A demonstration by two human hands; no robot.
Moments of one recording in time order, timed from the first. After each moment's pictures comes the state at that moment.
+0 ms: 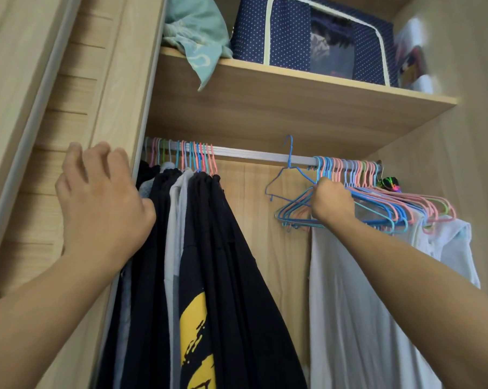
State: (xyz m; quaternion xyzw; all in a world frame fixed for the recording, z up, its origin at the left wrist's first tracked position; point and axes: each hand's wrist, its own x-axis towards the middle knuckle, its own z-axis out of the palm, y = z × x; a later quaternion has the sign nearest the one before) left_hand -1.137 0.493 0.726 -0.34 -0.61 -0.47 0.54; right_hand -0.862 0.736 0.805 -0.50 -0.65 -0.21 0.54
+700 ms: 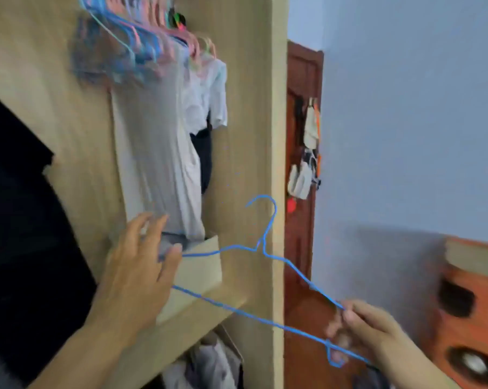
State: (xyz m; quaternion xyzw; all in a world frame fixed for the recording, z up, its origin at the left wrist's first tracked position) left_hand -0.836 0.564 0.442 -0.77 -0.46 -0.43 0.11; right_hand -0.477 0.447 0.343 -0.47 -0.57 0.39 0.55
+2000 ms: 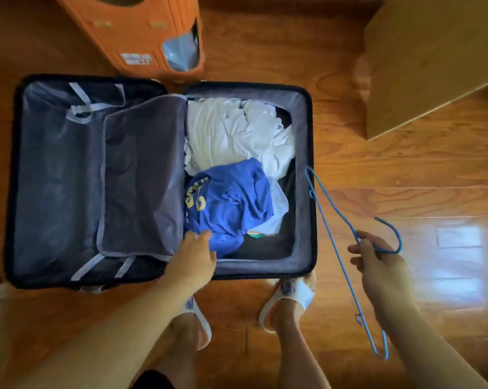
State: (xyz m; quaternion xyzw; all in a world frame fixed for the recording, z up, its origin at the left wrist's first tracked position) left_hand -0.053 0.276 -0.420 -0.85 -0.27 0.35 -0.29; right_hand 0.084 -0.007 -0.311 -0.86 0.21 0.21 0.41
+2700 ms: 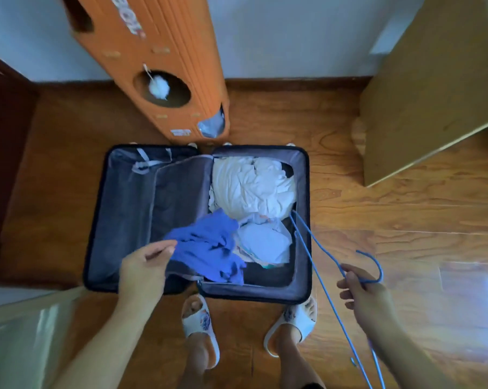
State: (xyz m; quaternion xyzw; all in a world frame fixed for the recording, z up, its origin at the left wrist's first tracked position) left_hand -0.027 0.279 -0.155 -0.69 -0.54 -0.07 -0.48; right_hand 0.118 -0.058 -0.206 -0.81 0.17 0.33 0.46
